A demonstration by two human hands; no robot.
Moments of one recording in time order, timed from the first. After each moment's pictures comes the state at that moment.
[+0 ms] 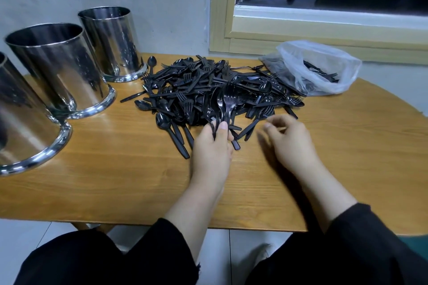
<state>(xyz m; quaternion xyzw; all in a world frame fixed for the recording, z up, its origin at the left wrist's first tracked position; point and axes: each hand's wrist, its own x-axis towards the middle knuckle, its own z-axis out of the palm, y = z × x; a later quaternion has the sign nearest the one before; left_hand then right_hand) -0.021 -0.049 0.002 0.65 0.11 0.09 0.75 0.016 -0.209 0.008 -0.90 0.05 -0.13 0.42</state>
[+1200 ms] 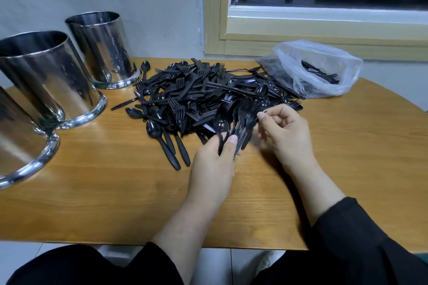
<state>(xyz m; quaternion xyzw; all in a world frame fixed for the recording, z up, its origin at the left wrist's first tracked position) -0.025 -0.054 0.002 0.74 0.04 0.05 0.67 0.034 -0.207 0.014 -0.70 -0.05 -0.12 0.70</state>
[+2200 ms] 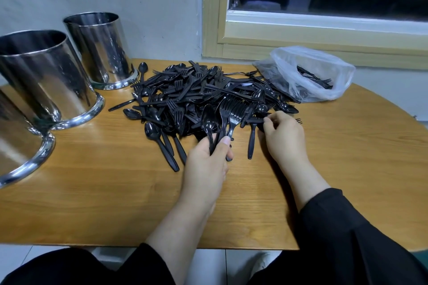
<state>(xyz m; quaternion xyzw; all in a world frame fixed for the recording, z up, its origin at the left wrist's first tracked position) -0.024 -0.047 0.001 0.66 0.06 0.03 0.75 0.068 -0.222 -0.007 -0.93 0.08 -0.20 0.31</state>
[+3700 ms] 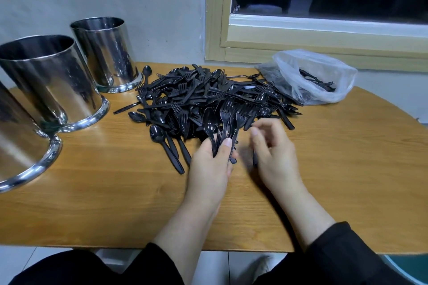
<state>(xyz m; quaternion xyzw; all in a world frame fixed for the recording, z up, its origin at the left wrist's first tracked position) -0.024 -0.048 0.005 0.63 0.06 0.04 0.77 0.006 -0.181 0.005 -0.82 -0.09 -0.23 0.51</state>
